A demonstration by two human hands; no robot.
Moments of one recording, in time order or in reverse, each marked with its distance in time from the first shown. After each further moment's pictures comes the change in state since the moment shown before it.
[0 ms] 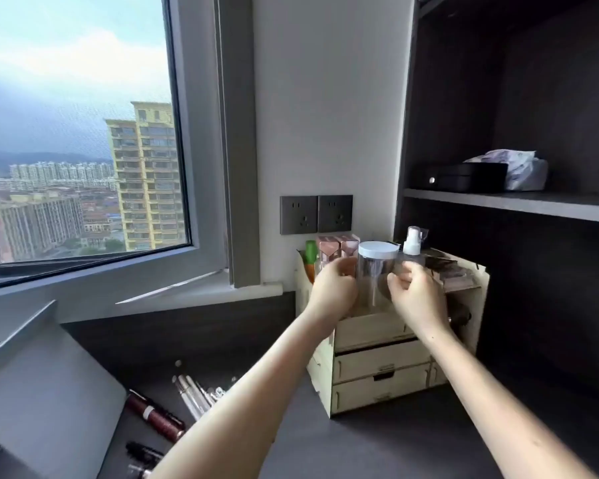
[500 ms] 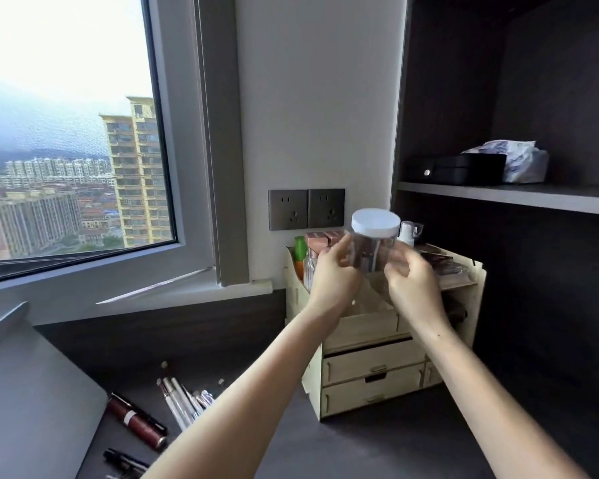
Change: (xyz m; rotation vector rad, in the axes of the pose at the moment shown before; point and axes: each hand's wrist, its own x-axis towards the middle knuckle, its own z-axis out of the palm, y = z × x) left_hand 0.010 0.003 0.018 -0.112 0.029 0.103; right_hand 0.009 -0.003 -0.005 0.357 -0.010 -0.035
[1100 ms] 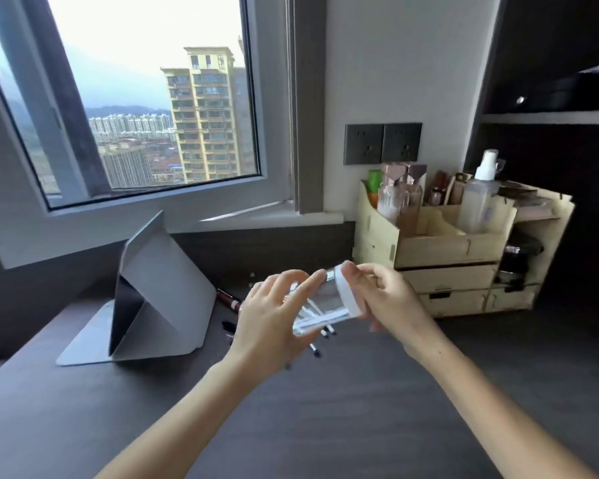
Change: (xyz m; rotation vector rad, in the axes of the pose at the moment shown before) left_hand -0.185 -0.073 -0.160 1.109 0.125 0.523; right_hand -0.162 -0.033 0.044 0.109 -0.596 0.142
